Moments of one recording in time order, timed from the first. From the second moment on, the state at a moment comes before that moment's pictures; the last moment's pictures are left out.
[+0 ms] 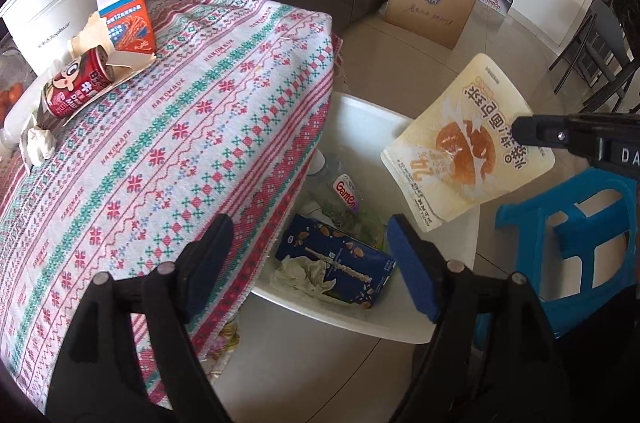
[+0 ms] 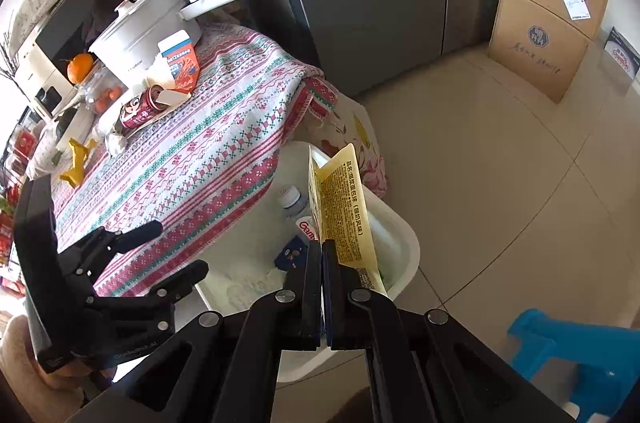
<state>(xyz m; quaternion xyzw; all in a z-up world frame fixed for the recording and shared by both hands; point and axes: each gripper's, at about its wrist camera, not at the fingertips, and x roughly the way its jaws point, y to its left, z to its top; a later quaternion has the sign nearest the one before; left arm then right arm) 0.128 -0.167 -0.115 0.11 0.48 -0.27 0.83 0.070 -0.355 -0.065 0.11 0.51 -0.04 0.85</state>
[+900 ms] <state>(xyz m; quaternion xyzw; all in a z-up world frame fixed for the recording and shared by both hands) 0.149 -0.075 -0.073 0.07 0.45 -0.16 0.87 0.091 -0.318 -0.053 0.11 0.50 -0.01 0.86</state>
